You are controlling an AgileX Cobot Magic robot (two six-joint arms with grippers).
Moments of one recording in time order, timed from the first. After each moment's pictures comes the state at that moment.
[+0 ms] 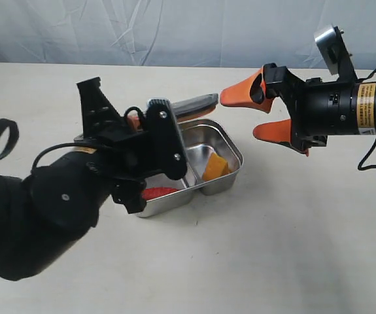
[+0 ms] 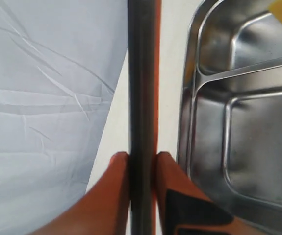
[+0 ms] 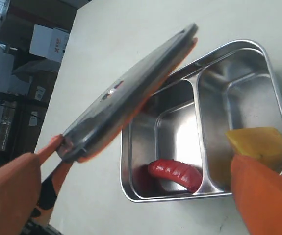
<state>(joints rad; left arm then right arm) -1.06 1.56 -0.69 -1.41 -0.77 2.04 0.27 1.54 -0.75 -1.54 -0.81 2.08</state>
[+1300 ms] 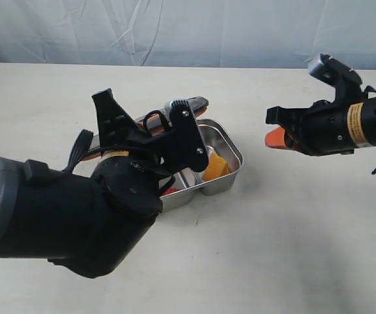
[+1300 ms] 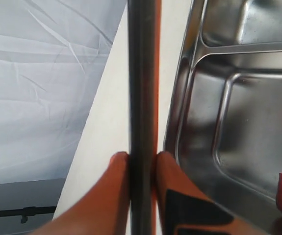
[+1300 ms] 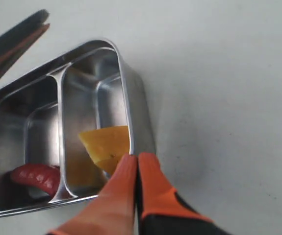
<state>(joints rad) -1.12 1.72 -0.85 -1.67 -0.95 2.10 0.27 1.64 -0.76 -1.75 -0.52 2.06</state>
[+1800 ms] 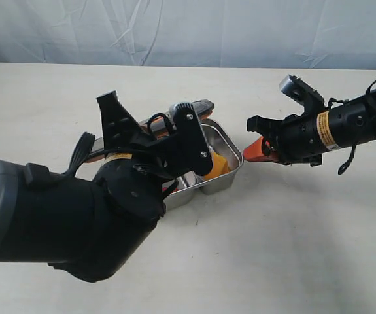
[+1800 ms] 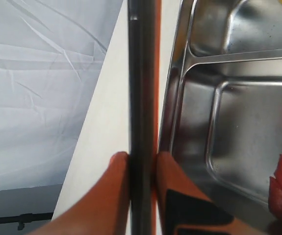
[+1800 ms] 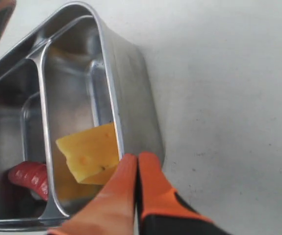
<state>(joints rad) -1.13 1.72 -0.85 -1.67 -0.94 2.10 0.27 1.90 -0.90 -1.75 -0.65 2.08</state>
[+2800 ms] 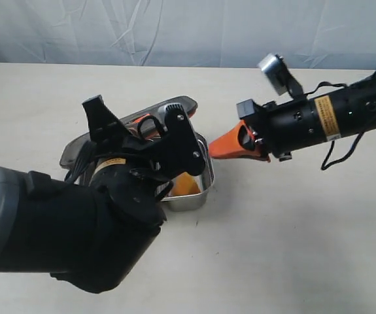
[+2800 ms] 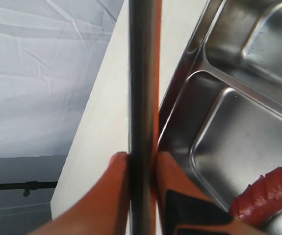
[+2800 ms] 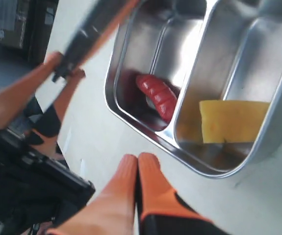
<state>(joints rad) -1.16 1.72 -0.85 -1.75 -1.03 2.10 0.32 1.78 -0.90 -1.75 -1.04 2.08</state>
